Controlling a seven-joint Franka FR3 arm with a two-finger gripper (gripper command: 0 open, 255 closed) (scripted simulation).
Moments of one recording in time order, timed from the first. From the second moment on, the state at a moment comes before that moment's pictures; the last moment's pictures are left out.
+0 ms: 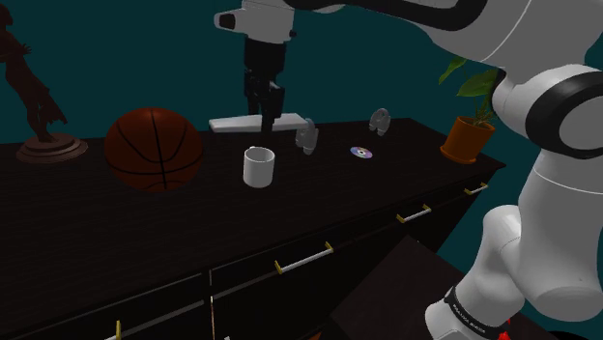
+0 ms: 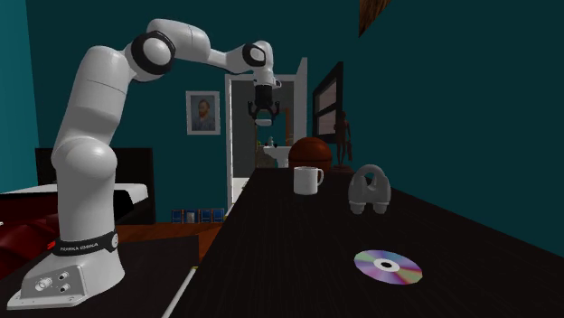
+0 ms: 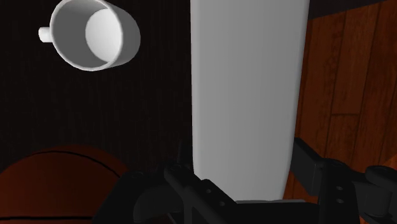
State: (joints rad) arm 0.59 0.25 -0.06 -1.26 0.00 1.51 -0.81
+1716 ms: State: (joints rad) arm 0.60 0.21 -0.06 -1.67 0.00 1.88 -0.80
